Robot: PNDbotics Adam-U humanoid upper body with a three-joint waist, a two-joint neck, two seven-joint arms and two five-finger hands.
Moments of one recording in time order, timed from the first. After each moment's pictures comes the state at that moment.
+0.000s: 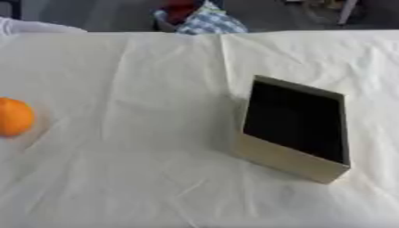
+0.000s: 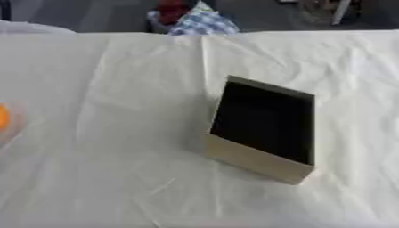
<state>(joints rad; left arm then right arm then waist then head) -0.38 0.95 -0.03 -1.25 -0.69 -0.08 -0.62 -0.40 -0.36 -0.17 -1.98 0.29 -0.01 -0.32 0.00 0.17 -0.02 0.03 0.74</state>
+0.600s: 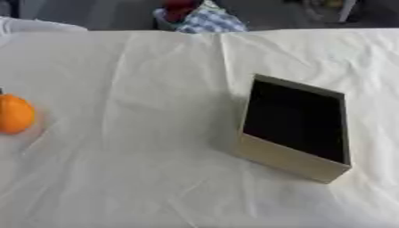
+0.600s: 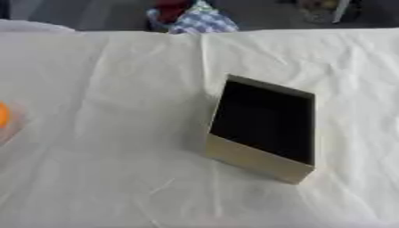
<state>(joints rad) -0.41 0.90 -0.04 -1.23 -0.79 -0.07 -0.46 -0.40 -0.36 -0.17 -1.98 0.29 -0.01 -0.32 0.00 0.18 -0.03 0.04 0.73</state>
